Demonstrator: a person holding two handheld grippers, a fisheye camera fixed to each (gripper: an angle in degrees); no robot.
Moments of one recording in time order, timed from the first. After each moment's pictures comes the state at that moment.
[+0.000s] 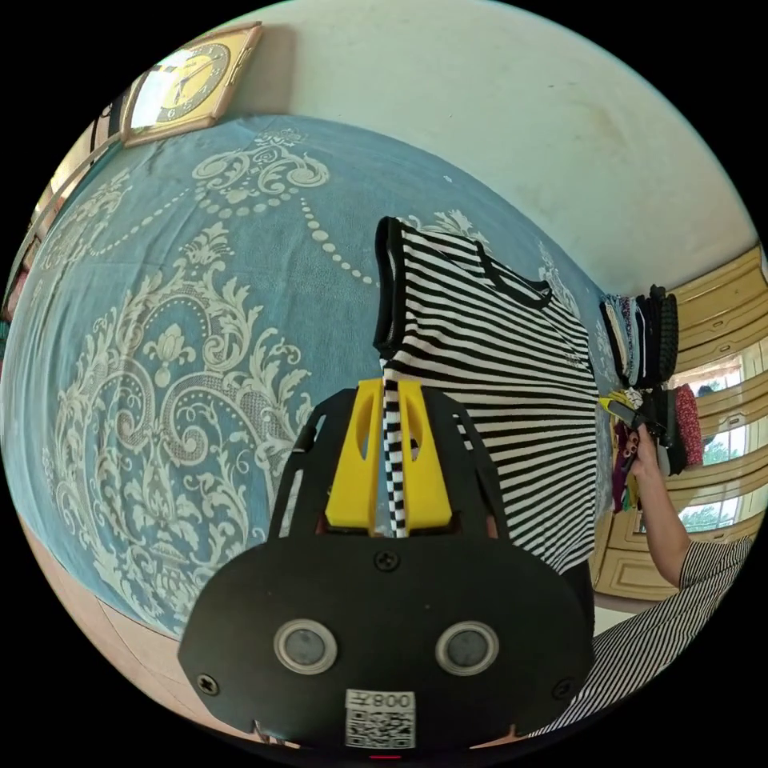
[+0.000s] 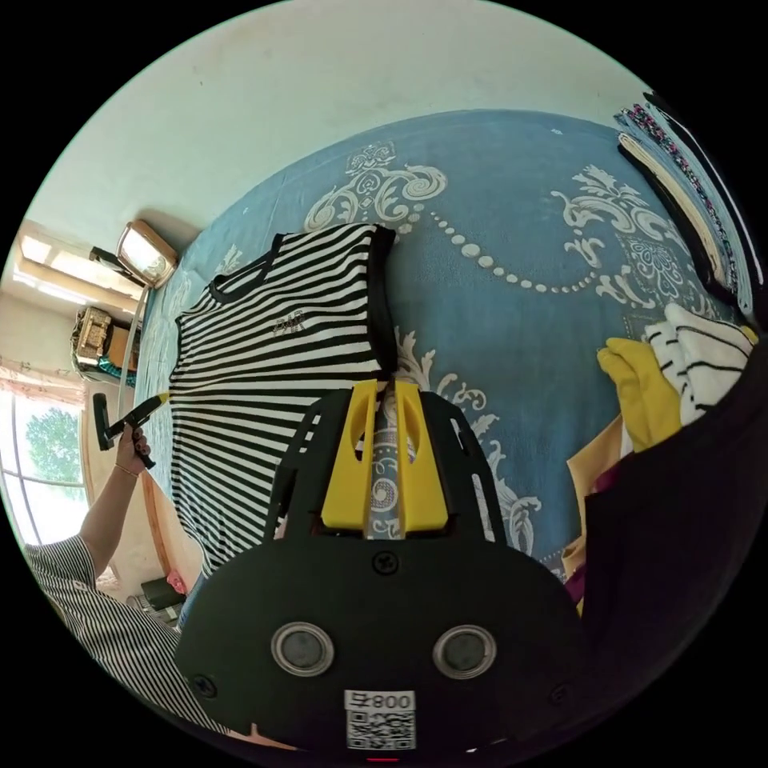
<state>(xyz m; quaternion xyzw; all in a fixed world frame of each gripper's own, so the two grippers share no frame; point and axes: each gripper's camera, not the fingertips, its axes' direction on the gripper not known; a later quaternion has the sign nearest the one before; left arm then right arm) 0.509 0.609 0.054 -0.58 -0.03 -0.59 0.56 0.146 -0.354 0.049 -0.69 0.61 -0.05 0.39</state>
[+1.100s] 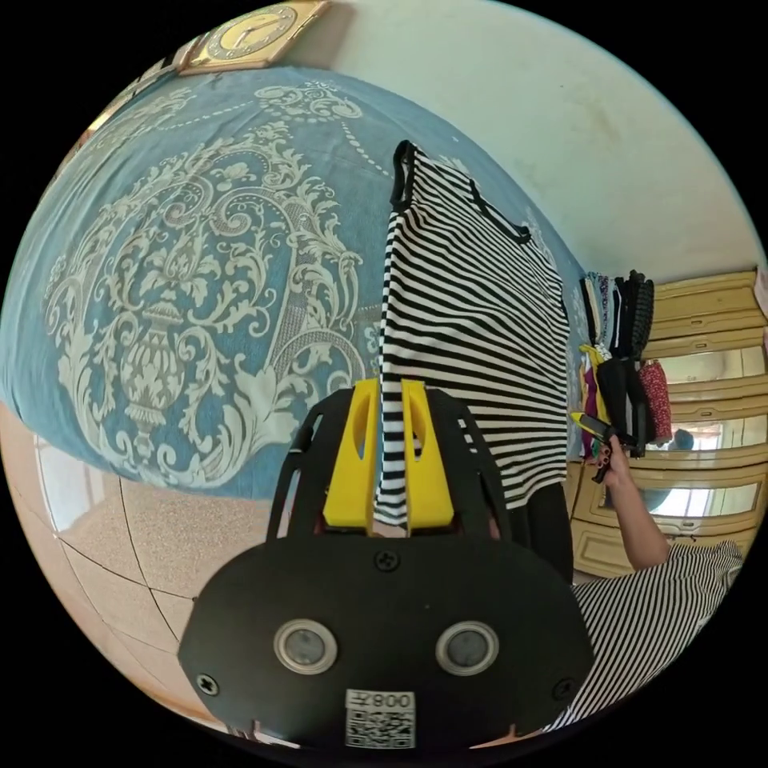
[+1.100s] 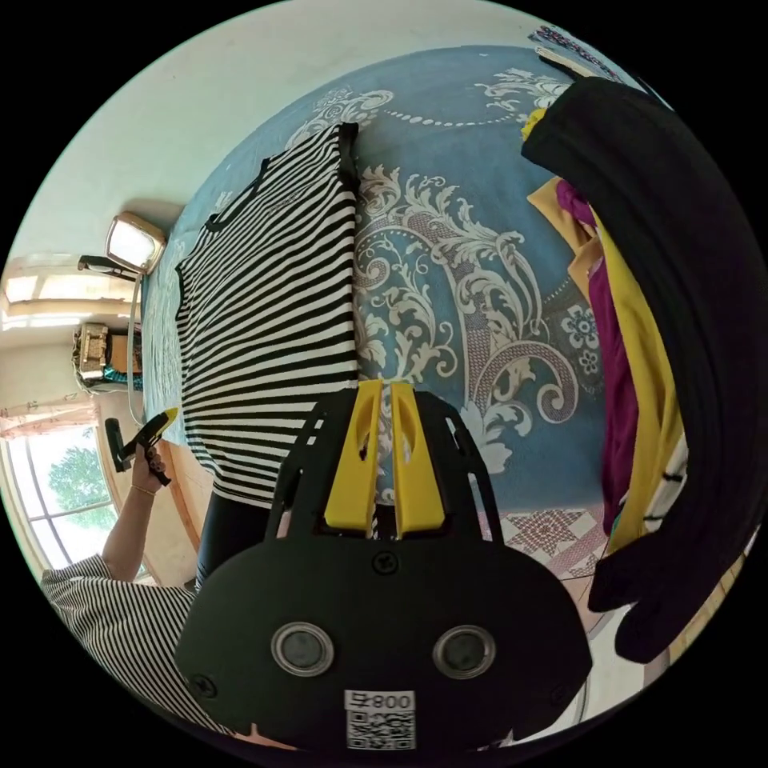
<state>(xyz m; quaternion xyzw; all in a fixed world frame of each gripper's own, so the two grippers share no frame) 0.654 0.539 -0.087 -0.56 0.00 -0.65 0.50 -0.135 -0.396 0.003 -0.67 0.65 0.04 0.35</state>
